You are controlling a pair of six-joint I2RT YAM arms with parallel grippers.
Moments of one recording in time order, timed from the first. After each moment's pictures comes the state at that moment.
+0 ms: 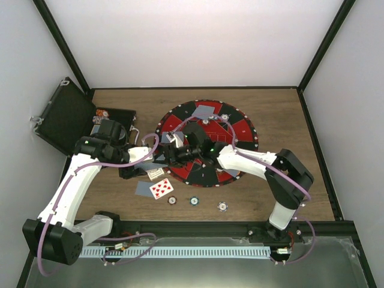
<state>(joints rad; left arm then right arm) -0.21 1.11 1.07 -1.20 0.47 1.11 0.87 1.72 1.13 0.08 -0.70 0.96</state>
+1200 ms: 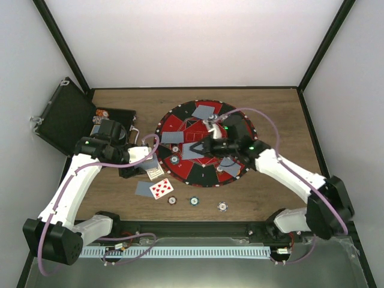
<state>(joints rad) -0.21 1.11 1.06 -1.17 0.45 1.11 0.67 1.37 0.96 -0.11 -0.66 0.92</state>
